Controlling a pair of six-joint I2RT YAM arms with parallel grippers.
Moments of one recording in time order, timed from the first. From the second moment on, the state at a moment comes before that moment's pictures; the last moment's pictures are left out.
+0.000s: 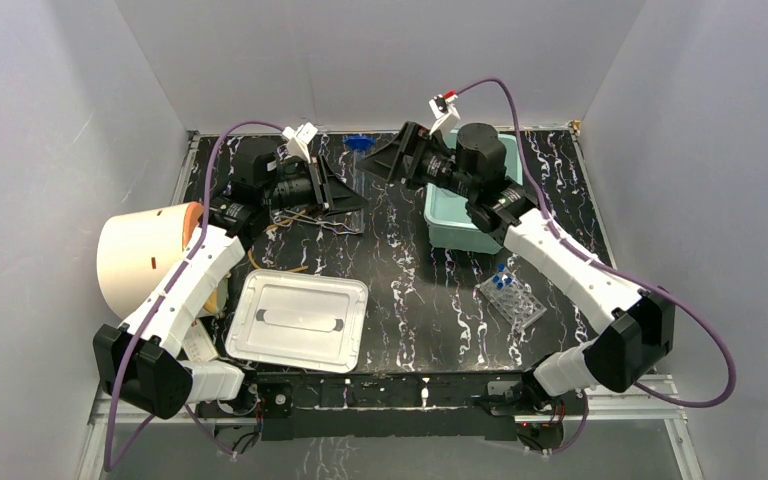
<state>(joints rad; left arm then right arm) -0.38 1.29 1.22 -0.31 0.73 -0.78 0.65 1.39 1.32 0.00 -0.37 0.82</state>
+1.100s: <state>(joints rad) -0.38 1.29 1.24 -0.41 0.64 -0.72 0.61 1.54 1.42 -0.16 -0.43 0.87</state>
